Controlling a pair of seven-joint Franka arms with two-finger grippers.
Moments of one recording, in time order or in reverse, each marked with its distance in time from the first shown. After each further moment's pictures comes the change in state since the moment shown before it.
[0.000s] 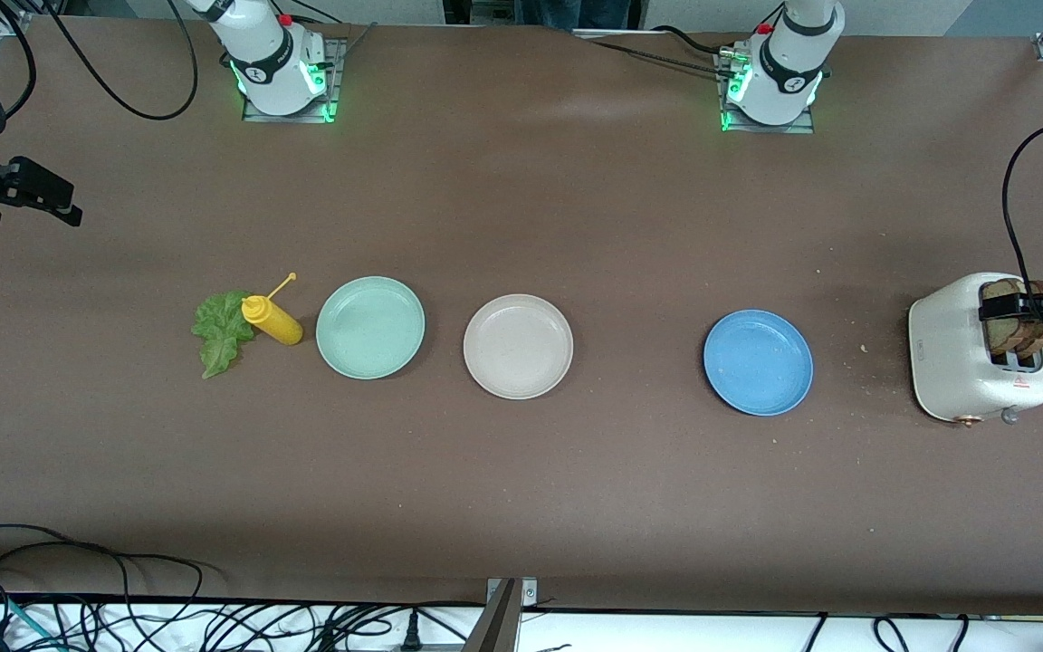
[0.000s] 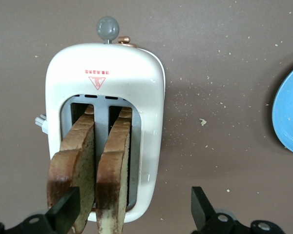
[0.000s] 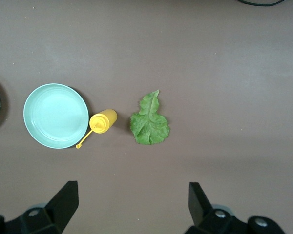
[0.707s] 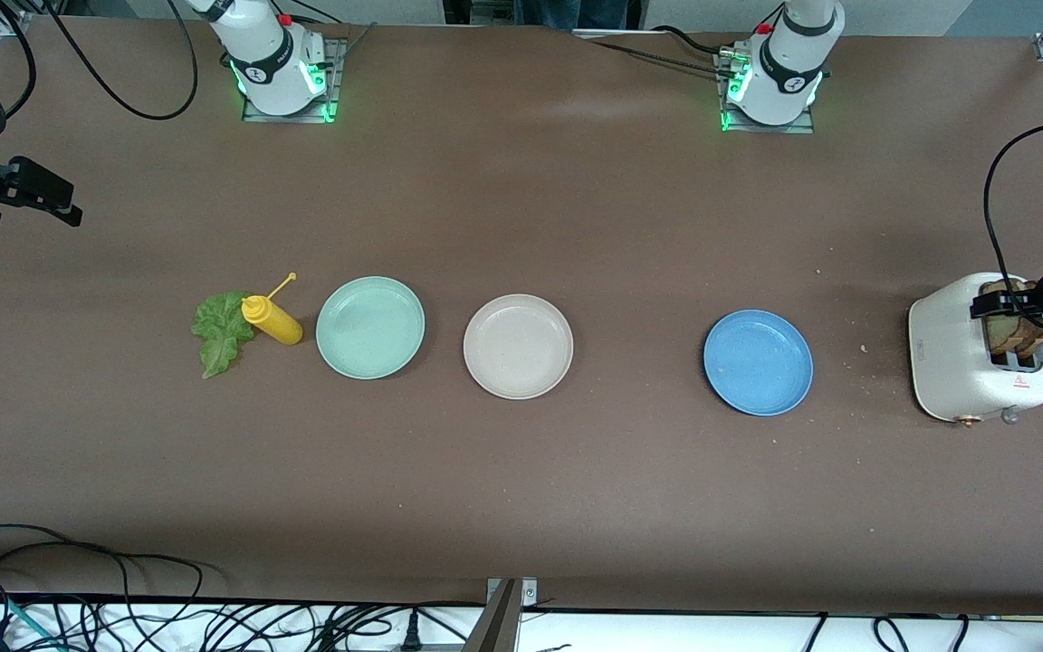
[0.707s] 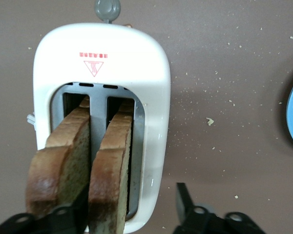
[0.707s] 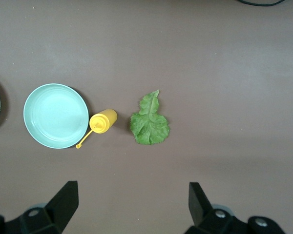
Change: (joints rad) left arm 0.021 -0.037 0.000 -0.119 0.000 0.102 0.001; right arm 0.000 0.000 0.000 0.000 0.000 0.000 0.000
